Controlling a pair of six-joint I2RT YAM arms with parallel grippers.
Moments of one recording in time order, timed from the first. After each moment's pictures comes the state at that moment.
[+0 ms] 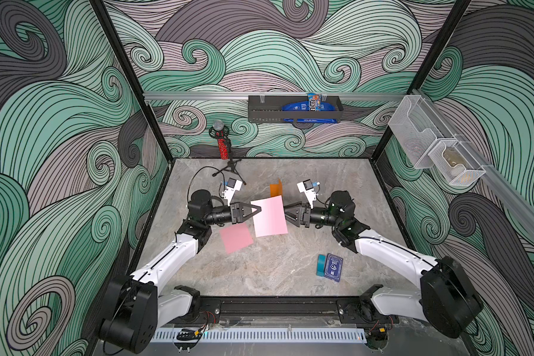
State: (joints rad) left arm -0.27 1.17 0.62 0.45 1.08 -0.84; right arm 0.53 1.28 0.69 0.46 -0.82 0.74
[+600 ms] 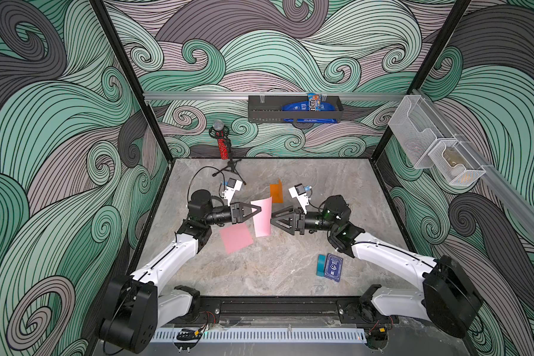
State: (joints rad) left arm -0.27 1.17 0.62 0.45 1.08 -0.84; right arm 0.66 1.29 0.69 0.55 -0.81 0.80
